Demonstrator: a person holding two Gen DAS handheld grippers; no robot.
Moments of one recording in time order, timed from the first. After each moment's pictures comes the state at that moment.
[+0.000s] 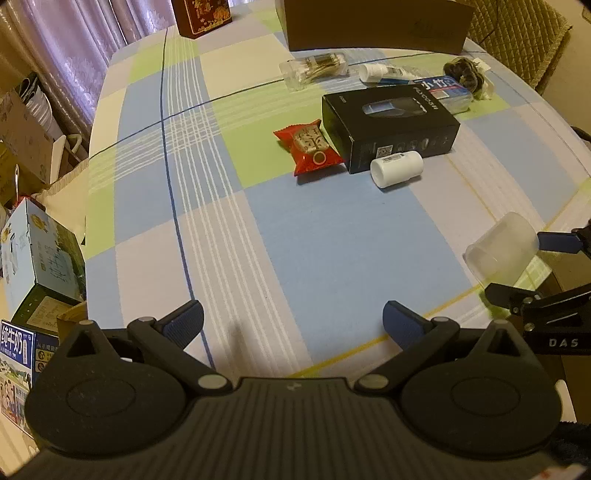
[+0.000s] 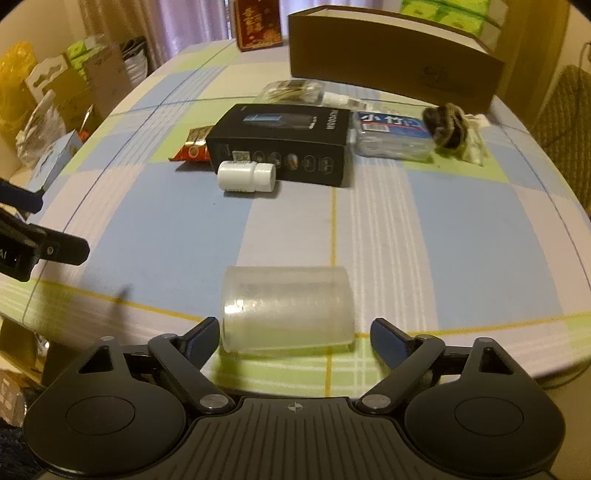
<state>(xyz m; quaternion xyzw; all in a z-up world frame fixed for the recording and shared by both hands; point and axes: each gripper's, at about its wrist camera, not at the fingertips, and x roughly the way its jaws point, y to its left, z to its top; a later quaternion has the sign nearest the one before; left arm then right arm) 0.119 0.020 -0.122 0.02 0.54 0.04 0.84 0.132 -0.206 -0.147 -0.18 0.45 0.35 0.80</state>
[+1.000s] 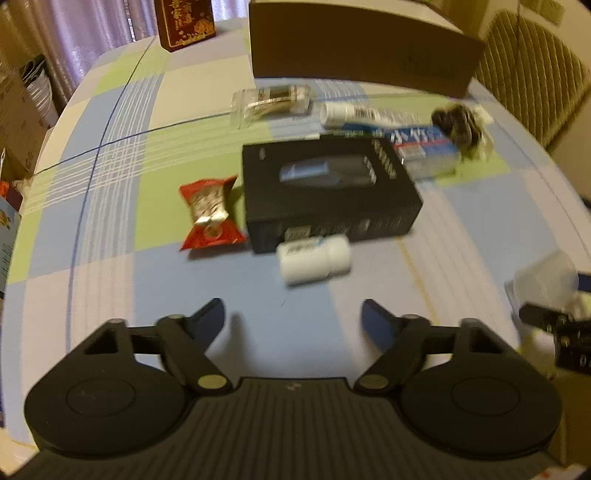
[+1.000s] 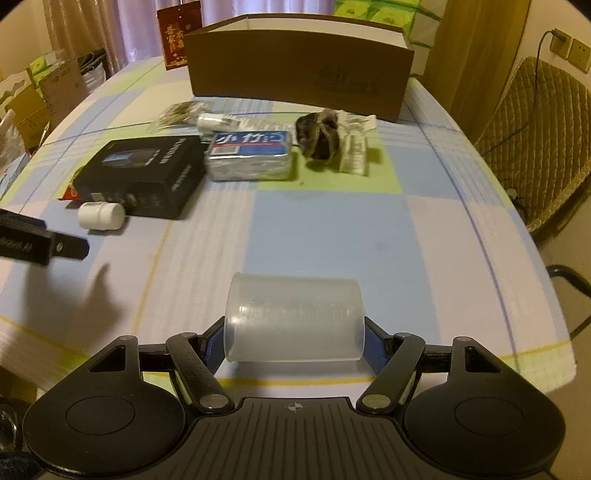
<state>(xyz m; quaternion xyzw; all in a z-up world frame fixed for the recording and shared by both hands) 0.203 -0.055 -0.151 -0.06 0.50 0.08 0.86 0.240 -0.289 -0.132 -0.18 0.44 0.31 0.82</state>
